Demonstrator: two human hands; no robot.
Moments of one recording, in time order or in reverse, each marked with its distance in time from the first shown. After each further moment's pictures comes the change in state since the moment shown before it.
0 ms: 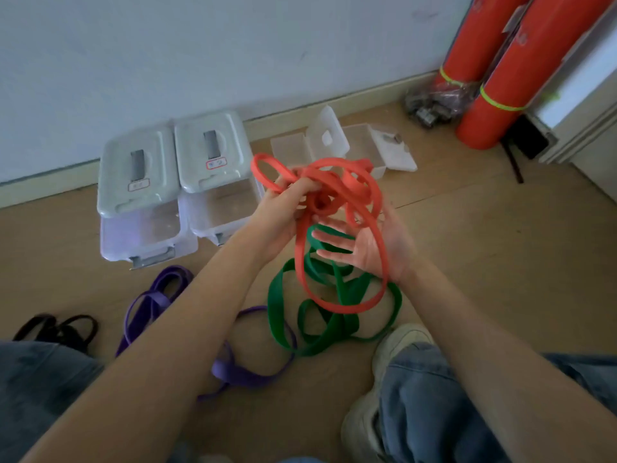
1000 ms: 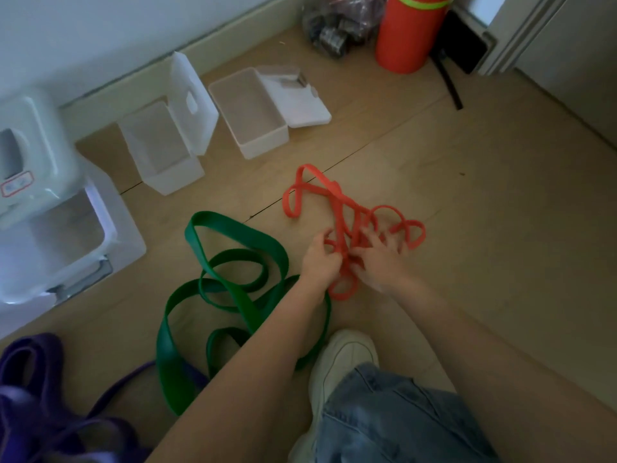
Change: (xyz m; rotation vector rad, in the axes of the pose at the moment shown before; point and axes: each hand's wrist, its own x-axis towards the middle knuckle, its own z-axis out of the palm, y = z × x) left_hand 0.123 -0.241 0.156 0.539 0.021 -0.424; right_hand 0.011 -0.002 -0.239 -1.792 0.578 0.170
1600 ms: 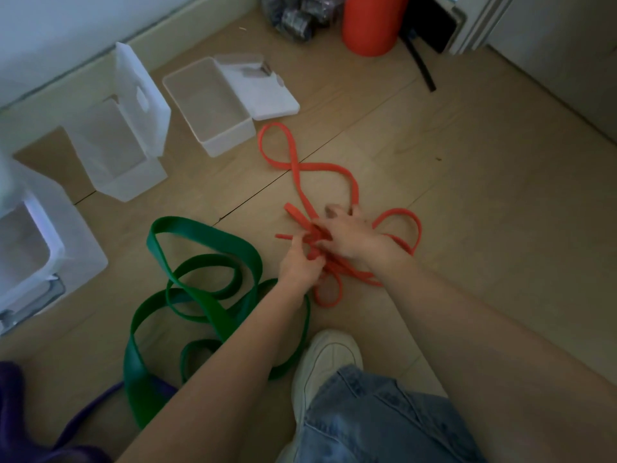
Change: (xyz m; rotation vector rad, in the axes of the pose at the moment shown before) left_hand 0.014 -0.010 0.013 0.207 0.005 -0.088; right_hand 0.043 -0.001 -0.028 -0.013 -0.124 -0.053
